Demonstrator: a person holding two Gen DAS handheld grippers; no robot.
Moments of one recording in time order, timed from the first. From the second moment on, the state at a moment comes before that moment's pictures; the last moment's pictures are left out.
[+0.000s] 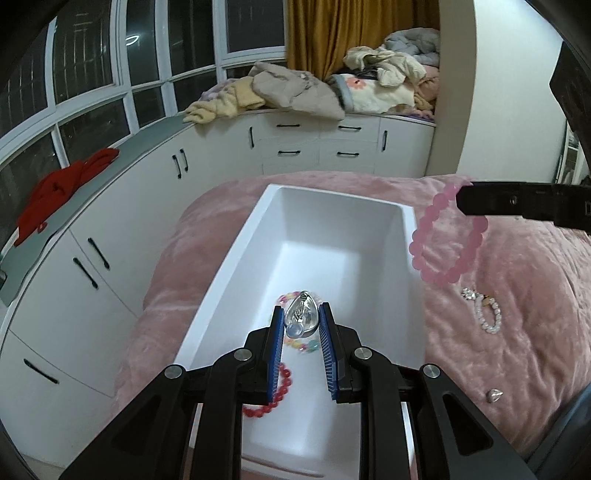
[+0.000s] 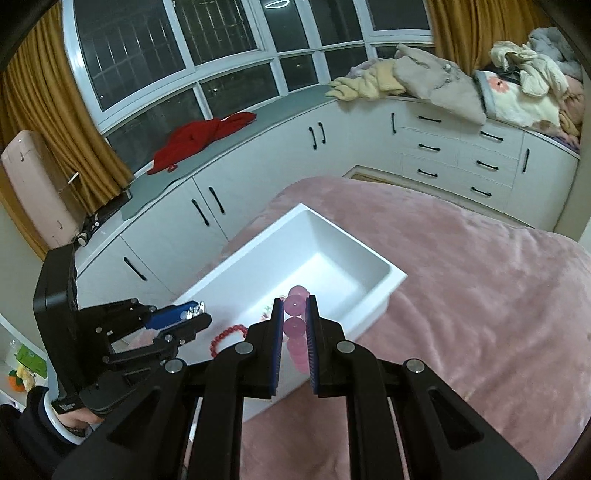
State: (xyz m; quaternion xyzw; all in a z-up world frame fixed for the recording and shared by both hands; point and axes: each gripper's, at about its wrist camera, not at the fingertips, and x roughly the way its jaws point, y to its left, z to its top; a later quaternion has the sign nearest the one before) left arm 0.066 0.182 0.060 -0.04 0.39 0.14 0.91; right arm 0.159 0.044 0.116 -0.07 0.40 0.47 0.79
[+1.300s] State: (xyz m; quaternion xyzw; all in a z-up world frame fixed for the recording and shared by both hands) left arm 0.105 0.194 -0.027 -0.01 0.49 0.12 0.86; right arm 0.203 0.167 0.008 -0.12 0.49 0.45 0.74
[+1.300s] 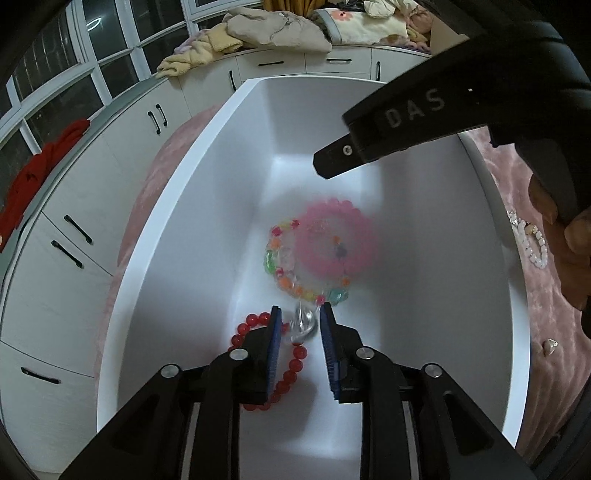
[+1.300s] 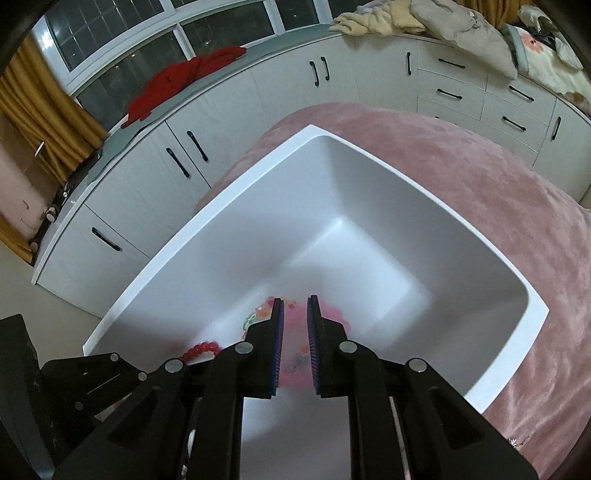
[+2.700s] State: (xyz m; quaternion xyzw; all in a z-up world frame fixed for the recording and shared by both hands) left arm 0.080 0.136 0.061 0.04 0.39 0.13 0.91; right arm 0.177 -0.015 0.142 -0.11 0.35 0.43 0.83
